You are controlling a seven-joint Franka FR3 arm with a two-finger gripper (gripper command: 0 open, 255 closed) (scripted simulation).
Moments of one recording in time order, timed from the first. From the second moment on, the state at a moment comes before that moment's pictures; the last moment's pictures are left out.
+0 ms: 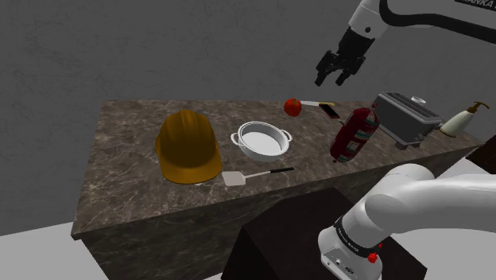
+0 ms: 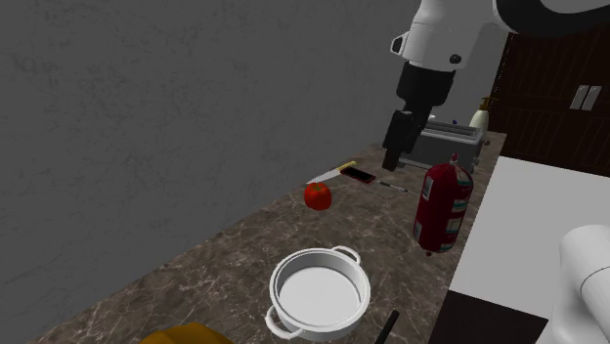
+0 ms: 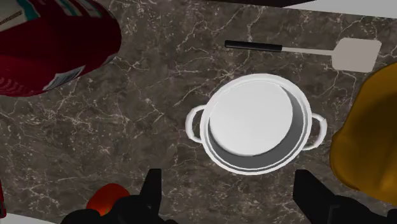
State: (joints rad) arm -0.01 -0.78 -0.07 -2.32 -0.10 1.70 0.16
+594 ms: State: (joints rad) arm -0.06 -0.53 0.01 -2.30 -0.25 1.84 0.25
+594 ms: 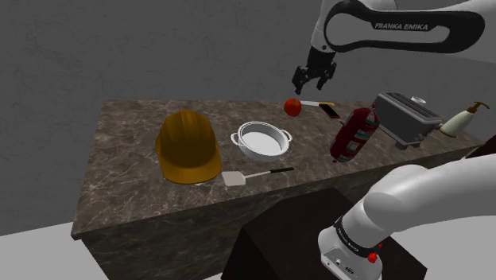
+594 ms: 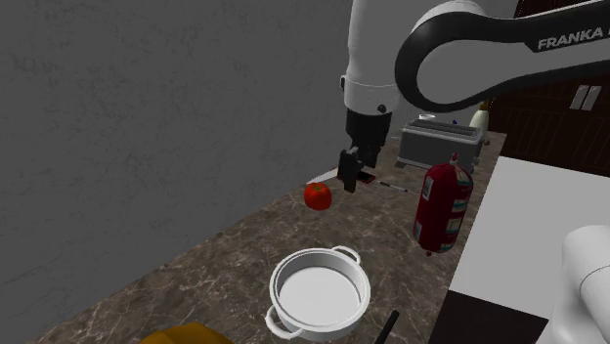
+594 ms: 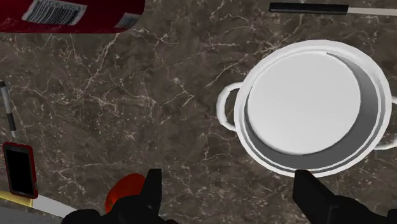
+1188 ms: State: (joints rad) arm -0.12 -0.16 0.10 -2.16 -0.51 1.91 0.43
